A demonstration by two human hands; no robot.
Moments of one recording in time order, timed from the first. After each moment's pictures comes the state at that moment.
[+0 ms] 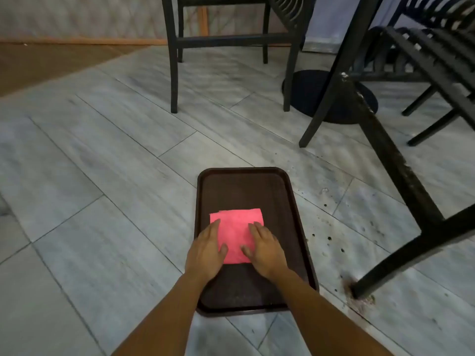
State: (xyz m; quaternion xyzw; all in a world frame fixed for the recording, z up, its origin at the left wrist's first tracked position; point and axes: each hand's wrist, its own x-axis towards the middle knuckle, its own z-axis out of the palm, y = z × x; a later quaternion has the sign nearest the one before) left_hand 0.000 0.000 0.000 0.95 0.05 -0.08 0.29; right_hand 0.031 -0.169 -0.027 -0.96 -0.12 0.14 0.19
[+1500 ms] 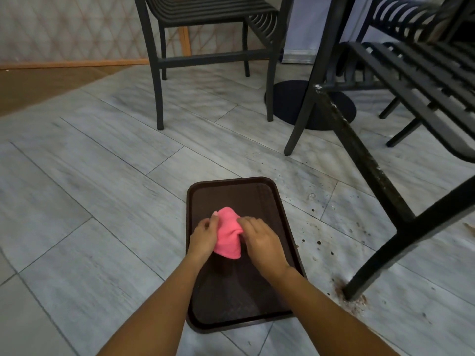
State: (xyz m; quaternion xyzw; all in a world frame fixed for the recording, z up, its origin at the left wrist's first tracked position) left_hand 0.057 -0.017 0.034 0.81 0.23 -0.12 0.52; right_hand 0.039 -0.169 0.039 -0.93 -0.24 -0.18 0.23
